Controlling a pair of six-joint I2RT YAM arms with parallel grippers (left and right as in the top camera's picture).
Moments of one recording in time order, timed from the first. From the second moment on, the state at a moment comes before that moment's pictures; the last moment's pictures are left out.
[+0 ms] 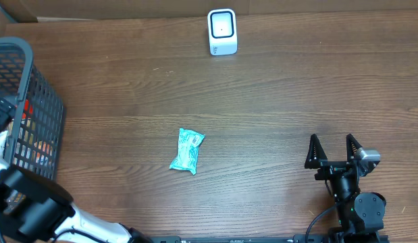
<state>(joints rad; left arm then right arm) 0.87 1.95 1.84 -1.08 0.01 -0.13 0.11 0.01 0.02 -0.03 0.01 0.28</state>
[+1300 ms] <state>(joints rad) 0.87 2.22 1.85 -1.04 -0.13 0.08 0.11 0.01 0.02 -0.03 0.01 0.28</state>
